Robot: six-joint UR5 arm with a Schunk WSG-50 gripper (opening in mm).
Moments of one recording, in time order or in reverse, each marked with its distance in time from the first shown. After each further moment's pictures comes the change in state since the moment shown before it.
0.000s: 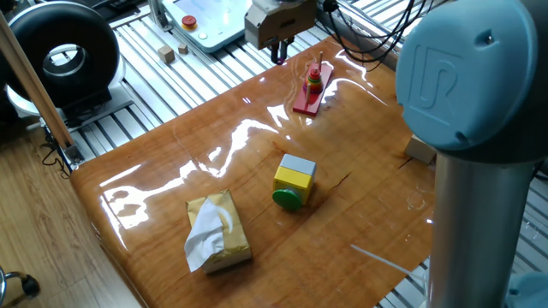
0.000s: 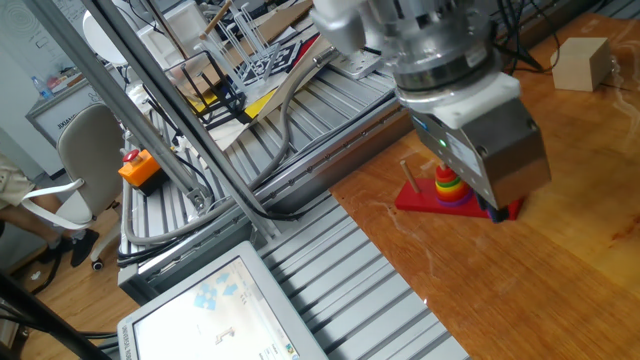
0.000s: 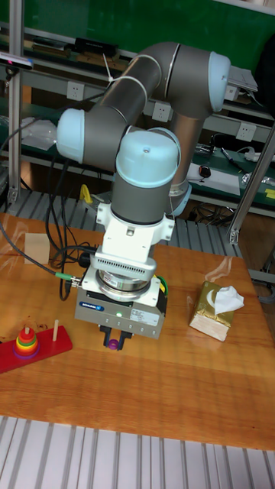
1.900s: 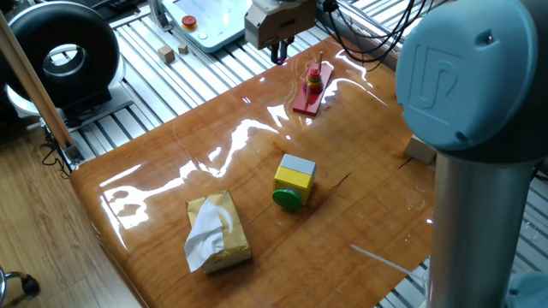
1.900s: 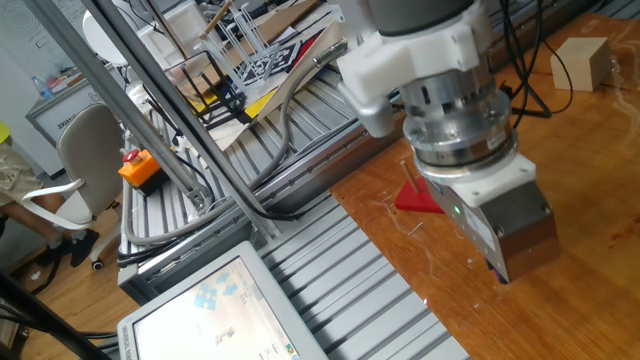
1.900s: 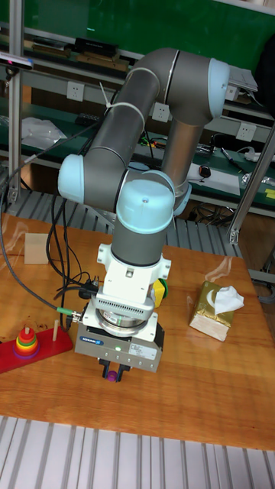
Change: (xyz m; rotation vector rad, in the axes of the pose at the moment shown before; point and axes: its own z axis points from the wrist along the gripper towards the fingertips) arm -0.019 0.010 0.066 0.000 -0.043 -0.004
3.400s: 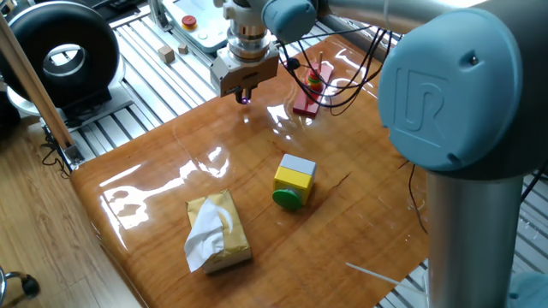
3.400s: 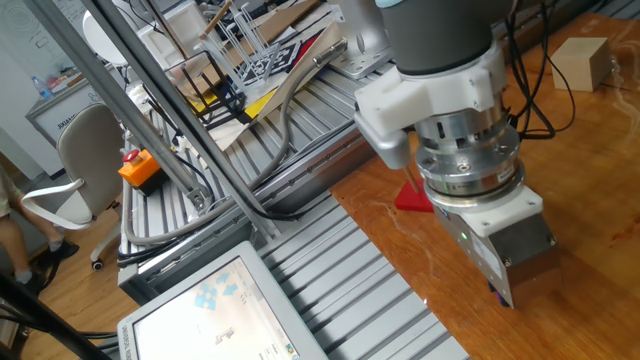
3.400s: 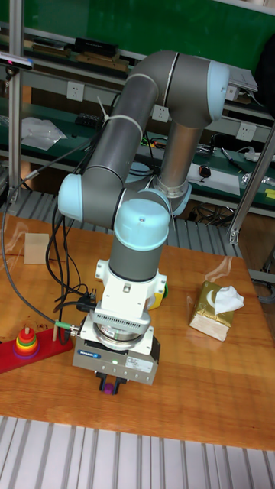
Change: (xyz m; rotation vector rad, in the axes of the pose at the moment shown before) arm -0.004 -0.001 0.029 0.002 -0.031 -0.005
